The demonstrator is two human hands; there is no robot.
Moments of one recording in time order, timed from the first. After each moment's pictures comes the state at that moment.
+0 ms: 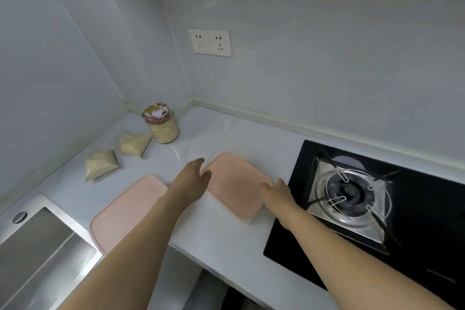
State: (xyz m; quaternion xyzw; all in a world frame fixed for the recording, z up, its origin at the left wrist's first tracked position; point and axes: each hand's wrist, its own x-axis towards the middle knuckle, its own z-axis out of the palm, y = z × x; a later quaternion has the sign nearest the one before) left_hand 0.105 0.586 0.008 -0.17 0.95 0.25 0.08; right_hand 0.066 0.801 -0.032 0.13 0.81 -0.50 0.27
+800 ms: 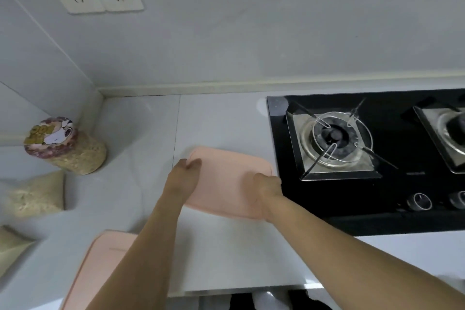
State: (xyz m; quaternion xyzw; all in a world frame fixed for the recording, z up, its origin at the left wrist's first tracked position) left_hand -0.023 0.540 -0.093 -0.16 0.89 0.36 0.24; right_hand 0.034 0.713 -0.101 0.54 0.61 -0.55 0.17
